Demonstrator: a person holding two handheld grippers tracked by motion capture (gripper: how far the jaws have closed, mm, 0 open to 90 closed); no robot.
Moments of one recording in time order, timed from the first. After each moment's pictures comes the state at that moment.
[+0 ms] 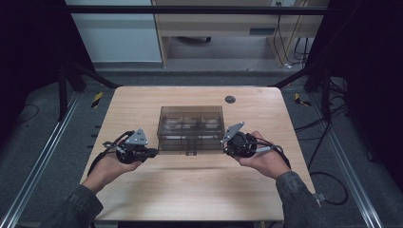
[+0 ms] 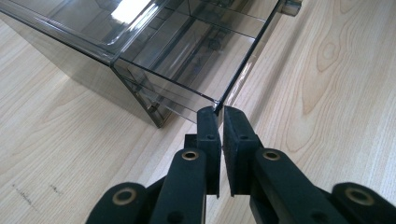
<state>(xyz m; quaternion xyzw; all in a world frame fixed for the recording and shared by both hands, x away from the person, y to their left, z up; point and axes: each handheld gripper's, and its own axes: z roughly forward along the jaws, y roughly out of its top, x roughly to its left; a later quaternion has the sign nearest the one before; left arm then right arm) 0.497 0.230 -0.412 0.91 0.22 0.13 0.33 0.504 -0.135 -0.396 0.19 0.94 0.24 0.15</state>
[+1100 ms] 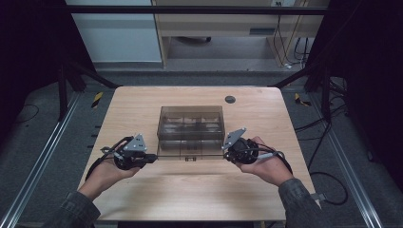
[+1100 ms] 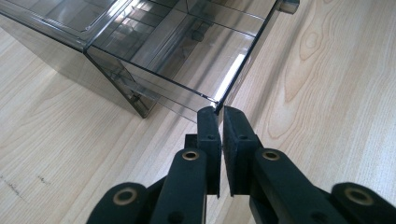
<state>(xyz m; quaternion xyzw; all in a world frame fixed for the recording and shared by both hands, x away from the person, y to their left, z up) 0.480 0.231 -0.413 0.91 0.21 0.12 0.33 0.486 -0.136 -0.398 0.18 0.94 0.24 0.14</state>
